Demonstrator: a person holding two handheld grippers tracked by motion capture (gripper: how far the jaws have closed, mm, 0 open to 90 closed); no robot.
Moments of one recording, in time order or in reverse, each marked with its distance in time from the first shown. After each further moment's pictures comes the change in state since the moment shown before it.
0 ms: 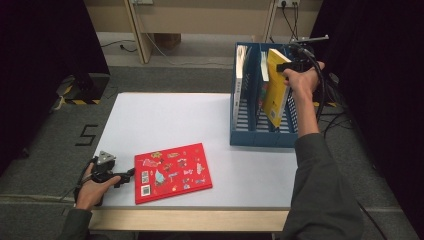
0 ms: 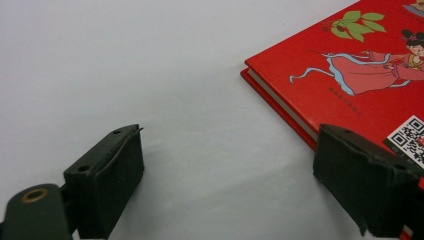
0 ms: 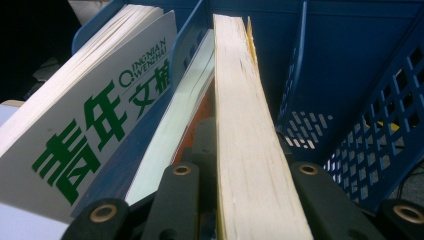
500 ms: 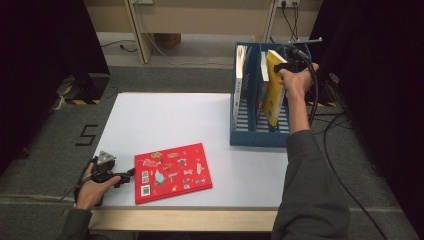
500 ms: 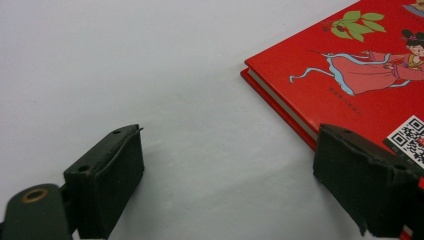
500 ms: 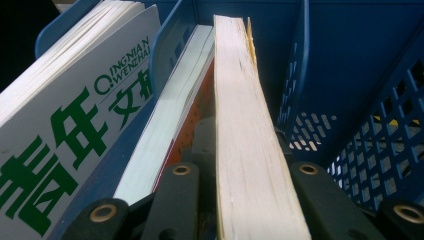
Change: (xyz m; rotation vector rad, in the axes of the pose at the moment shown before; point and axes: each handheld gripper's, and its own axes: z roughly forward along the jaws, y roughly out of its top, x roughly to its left) left arm 0.000 0.000 0.000 0.000 0.000 0.000; right arm -0.001 -0.001 0.024 0.000 -0.023 0.029
